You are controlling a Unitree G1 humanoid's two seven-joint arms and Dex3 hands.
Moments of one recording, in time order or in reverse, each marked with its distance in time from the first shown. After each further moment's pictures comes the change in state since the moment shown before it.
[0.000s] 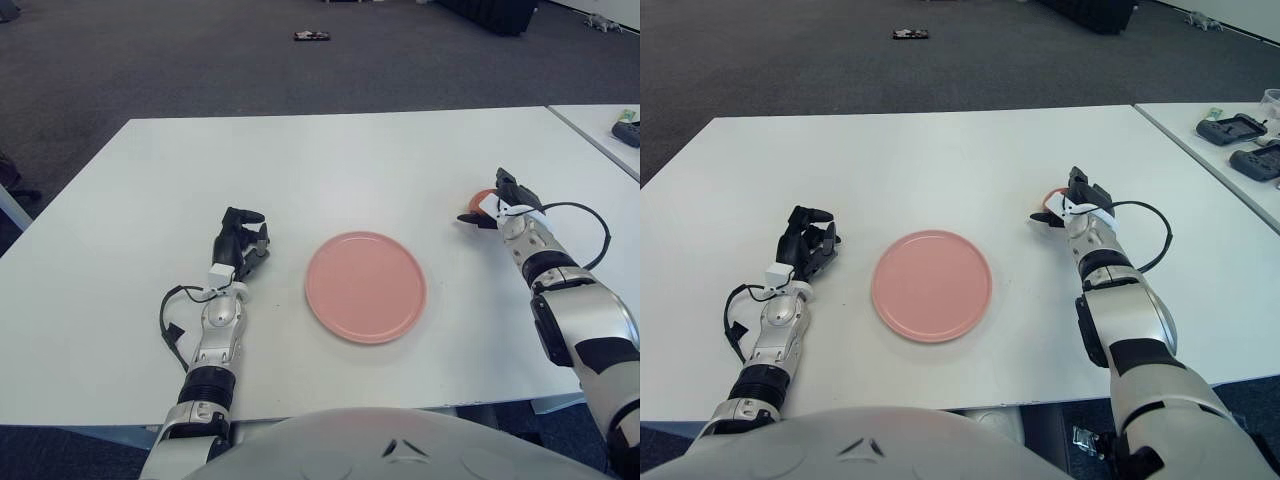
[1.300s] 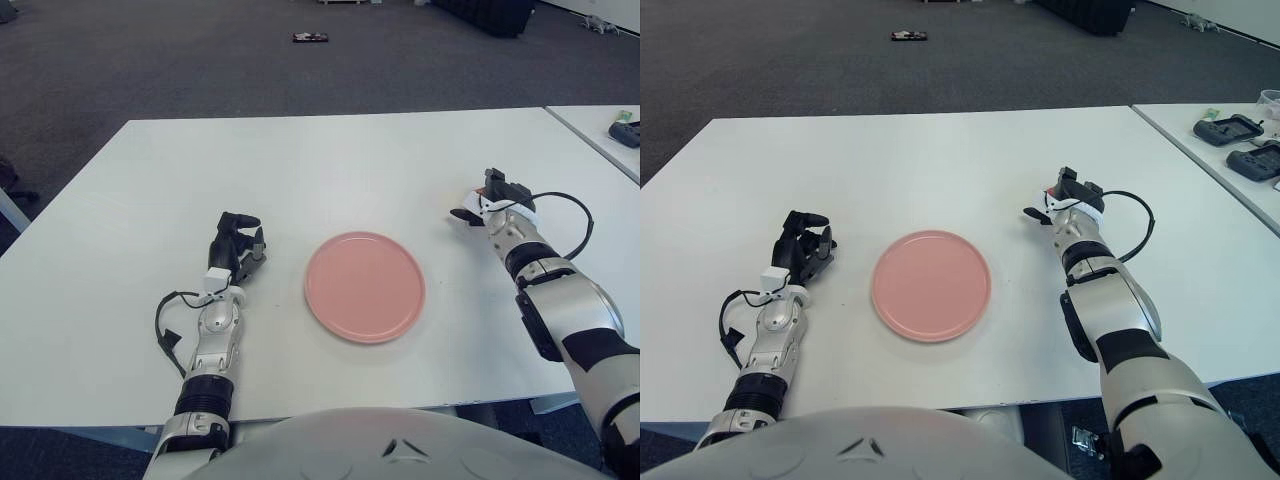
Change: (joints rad) left arm 0.038 -0.009 0.009 -0.072 0.002 0.055 0.010; right arm -0.032 0.081 0.110 0.008 -0.034 0.112 -0.079
